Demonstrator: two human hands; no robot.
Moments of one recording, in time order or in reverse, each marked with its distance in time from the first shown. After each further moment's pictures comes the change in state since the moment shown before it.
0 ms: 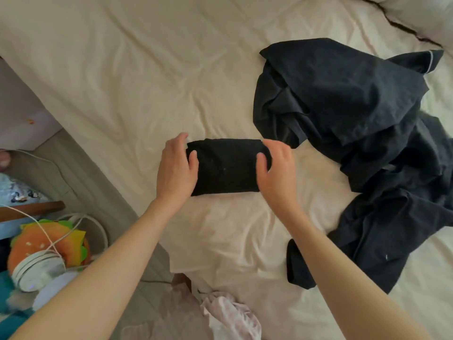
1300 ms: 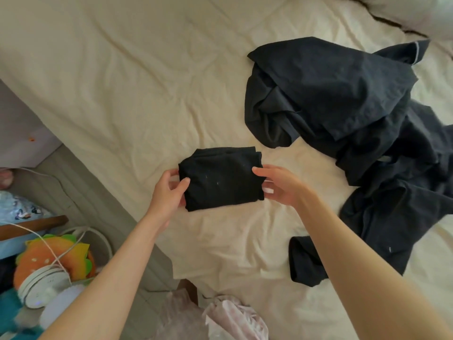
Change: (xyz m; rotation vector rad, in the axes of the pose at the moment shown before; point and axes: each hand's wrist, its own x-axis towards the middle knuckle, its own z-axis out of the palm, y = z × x) left_hand -0.020 -0.029 0.003 -0.698 -0.281 -0.562; right_hand 0.031 0.062 0.004 0.727 -0.648 0.933
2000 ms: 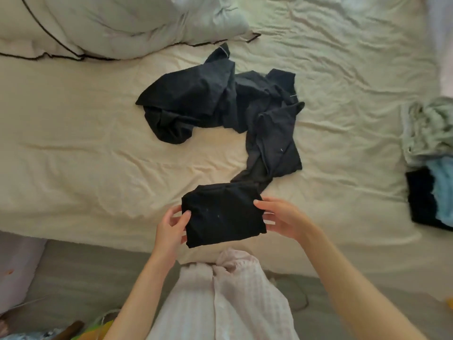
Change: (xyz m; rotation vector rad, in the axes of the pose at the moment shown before) left_hand -0.203 -0.003 0.001 0.296 -0.387 0.154; right_hand -0.252 0.224 0.004 0.557 0.202 -0.218
